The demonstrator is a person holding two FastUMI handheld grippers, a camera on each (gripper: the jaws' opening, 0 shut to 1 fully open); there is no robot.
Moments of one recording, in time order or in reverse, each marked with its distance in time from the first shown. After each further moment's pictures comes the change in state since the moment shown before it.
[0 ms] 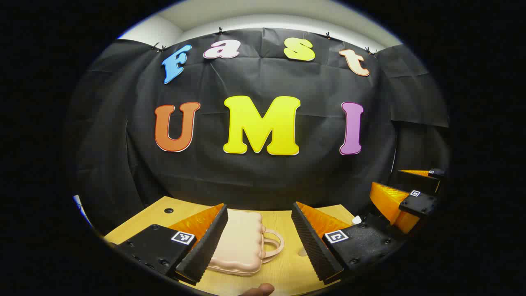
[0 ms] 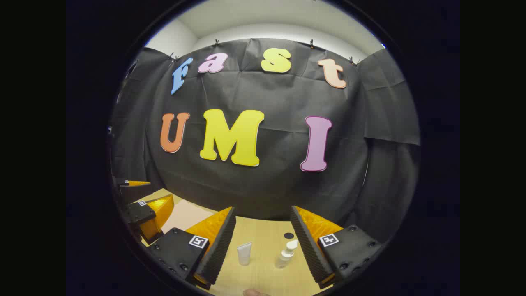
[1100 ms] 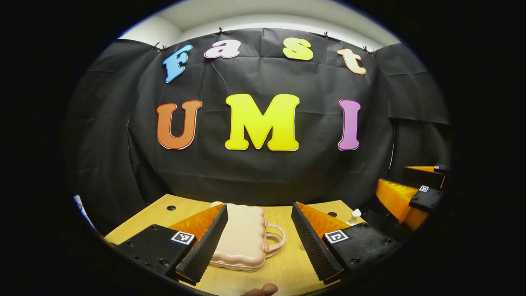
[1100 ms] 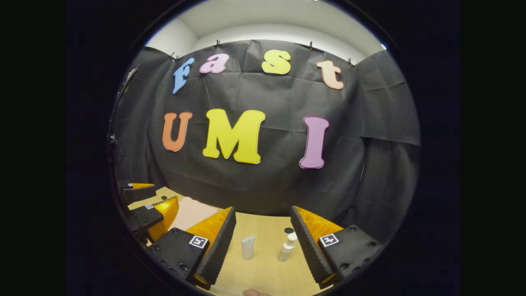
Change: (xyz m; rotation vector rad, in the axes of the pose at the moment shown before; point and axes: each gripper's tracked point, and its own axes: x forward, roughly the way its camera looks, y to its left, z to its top) left arm -0.013 0.005 -0.019 0.017 0.020 -0.005; right arm -0.034 0.000 -0.010 0.000 0.012 -0.036
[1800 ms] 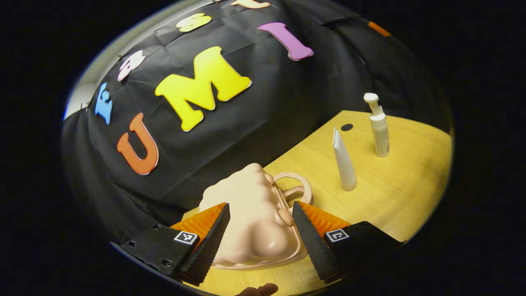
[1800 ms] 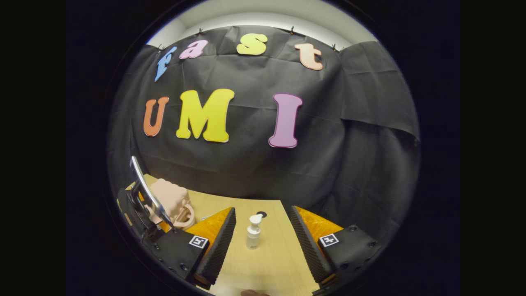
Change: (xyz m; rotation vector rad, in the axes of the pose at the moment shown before) left arm 0.079 -0.014 -0.156 0.706 0.225 -0.051; right arm 0.012 -0.112 -0.066 0.025 0.112 -0.154
